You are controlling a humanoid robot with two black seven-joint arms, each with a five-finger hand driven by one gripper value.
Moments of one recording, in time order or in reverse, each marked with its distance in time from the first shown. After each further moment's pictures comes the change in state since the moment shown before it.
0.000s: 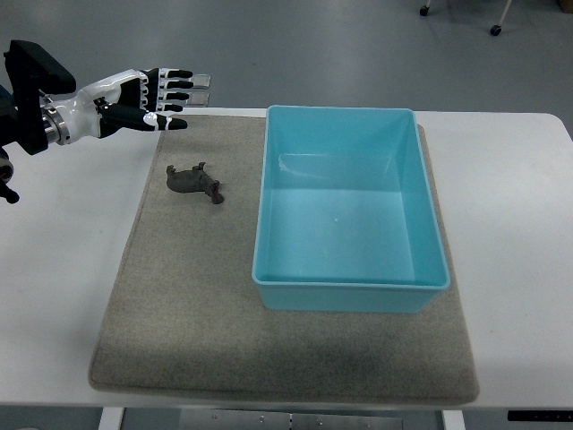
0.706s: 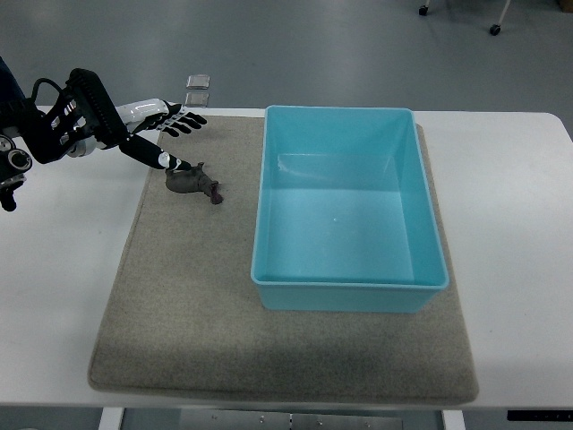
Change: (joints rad) left arm -0.233 0.116 0.544 -0.241 0.085 0.408 0.013; right arm 0.000 0.000 0.000 0.000 0.000 0.000 0.000
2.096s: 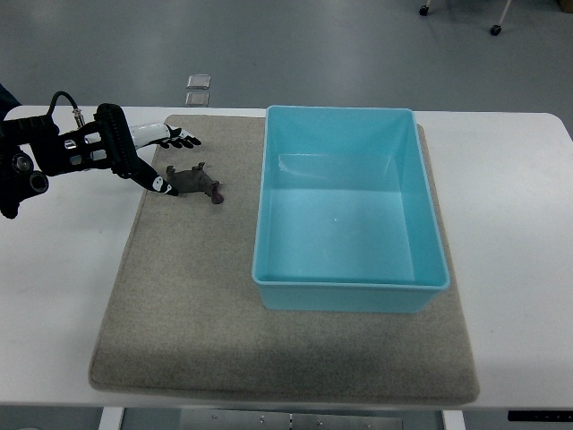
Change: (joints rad) left arm -0.101 -0.057 0.251 0.054 0.077 0.102 -0.011; right arm 0.000 0.000 0.000 0.000 0.000 0.000 0.000
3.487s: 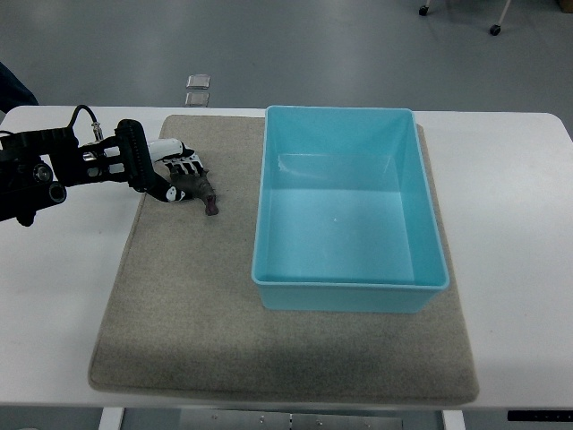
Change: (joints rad) left arm 0.002 -0.046 0.042 0.008 0.000 -0.010 0.017; right arm 0.000 0.000 0.000 0.000 0.000 0.000 0.000
